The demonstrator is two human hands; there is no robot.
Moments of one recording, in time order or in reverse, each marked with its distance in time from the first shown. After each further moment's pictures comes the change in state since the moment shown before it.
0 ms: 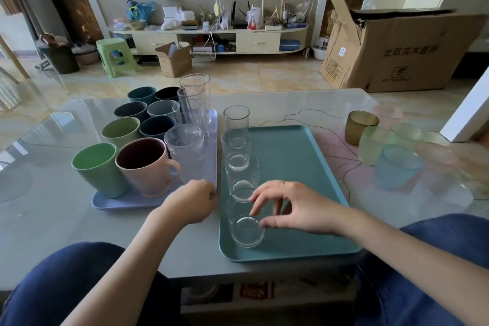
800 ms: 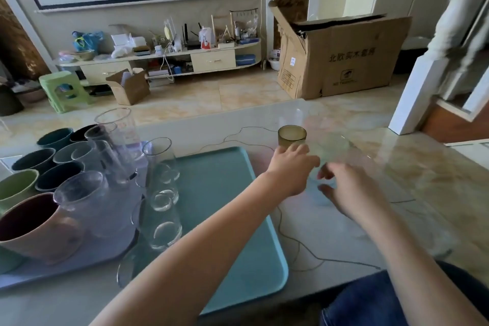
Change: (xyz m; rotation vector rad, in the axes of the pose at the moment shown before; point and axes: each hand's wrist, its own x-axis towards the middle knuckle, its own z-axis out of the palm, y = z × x) left_hand 0.104 0.311 0.026 0.349 0.216 0.718; right_hand -0.111 0.115 -0.129 -0.448 0.707 0.728
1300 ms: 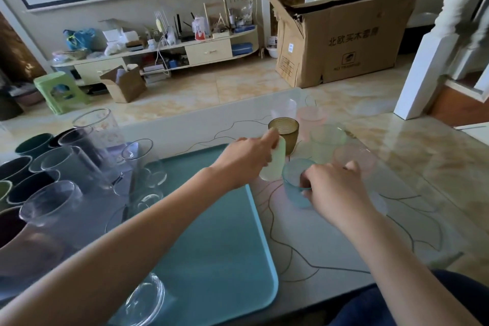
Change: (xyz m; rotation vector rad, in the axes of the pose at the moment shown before) left_hand -0.009 -0.057 -0.001 -0.142 0.096 -0.062; right_hand 0.009 -0.013 0.010 -0.292 -0.037 -0.160
